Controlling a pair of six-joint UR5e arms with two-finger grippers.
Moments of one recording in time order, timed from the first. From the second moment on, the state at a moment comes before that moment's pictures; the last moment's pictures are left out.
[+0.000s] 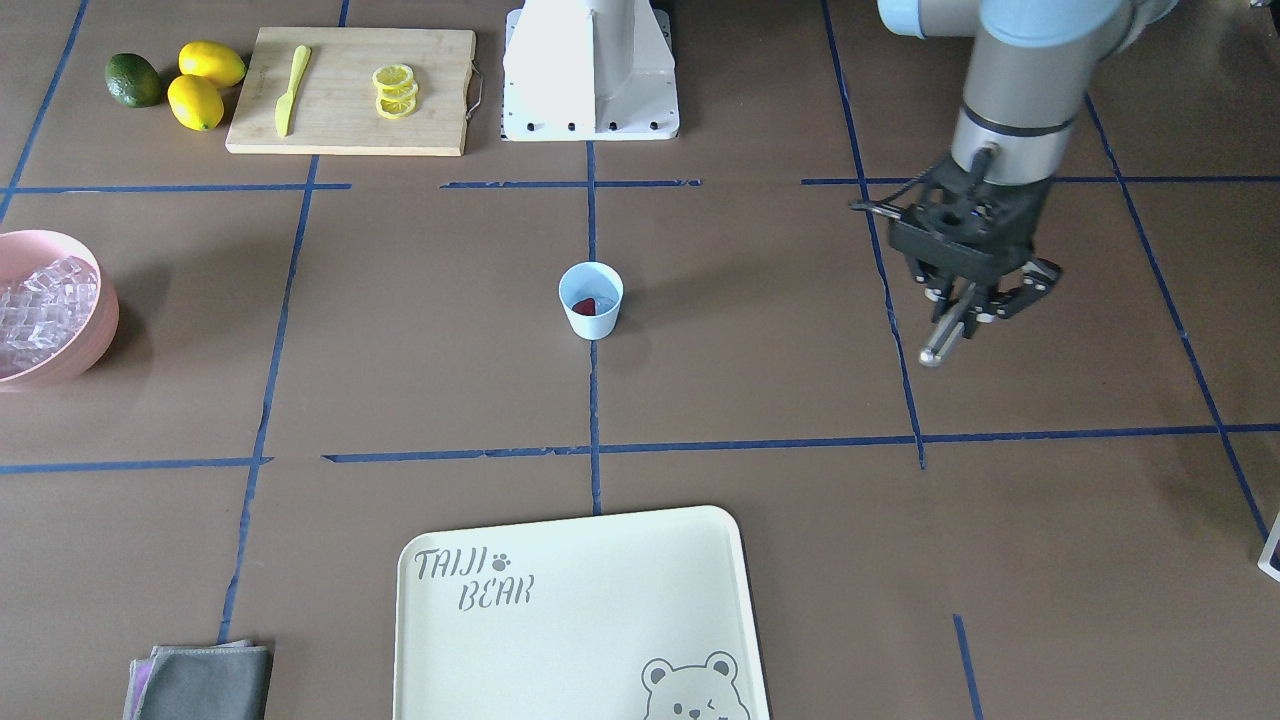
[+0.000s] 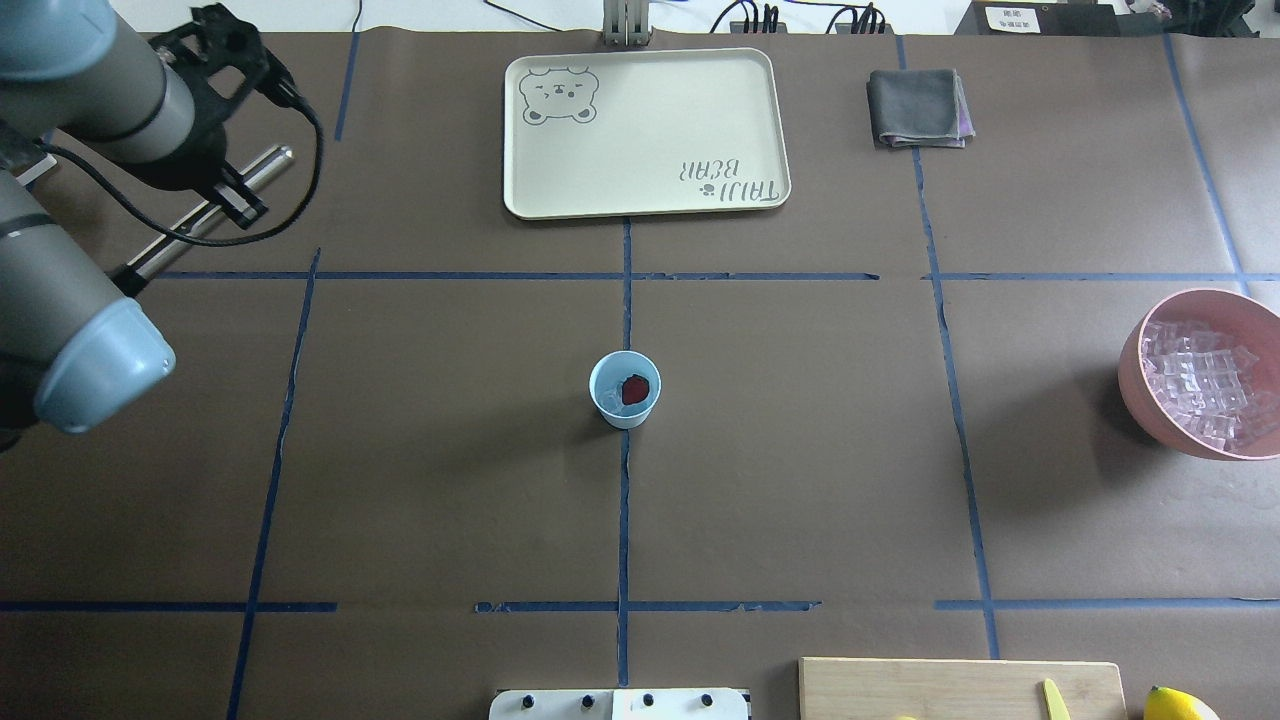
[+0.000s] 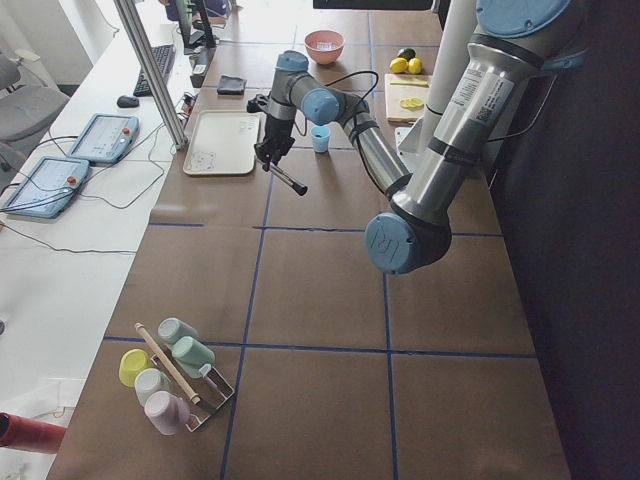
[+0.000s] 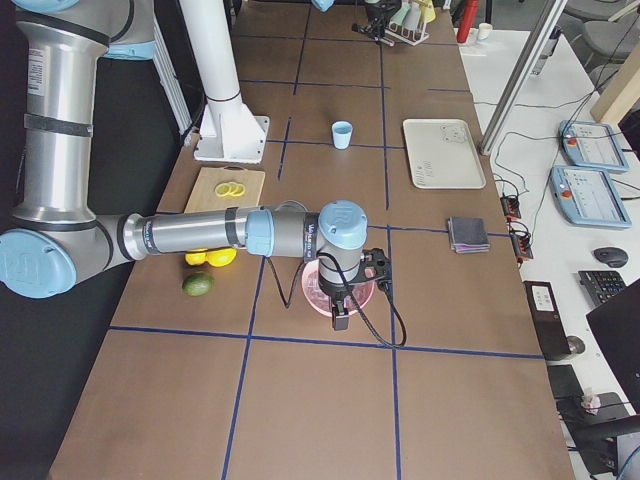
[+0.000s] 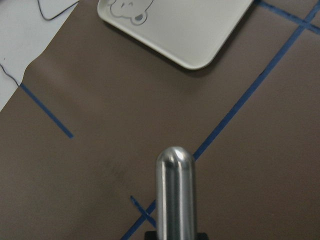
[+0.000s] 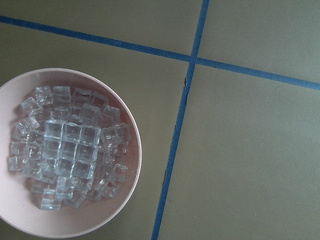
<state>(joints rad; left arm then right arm) -0.97 -2.01 -1.94 -1.32 -1.89 -0.14 1.56 -1.72 1.86 -1.72 2.31 -0.20</state>
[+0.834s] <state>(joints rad) -1.25 -1.70 -1.64 -1.55 -2.24 -0.22 1.56 -1.72 1.86 -1.72 2.31 -0.20</state>
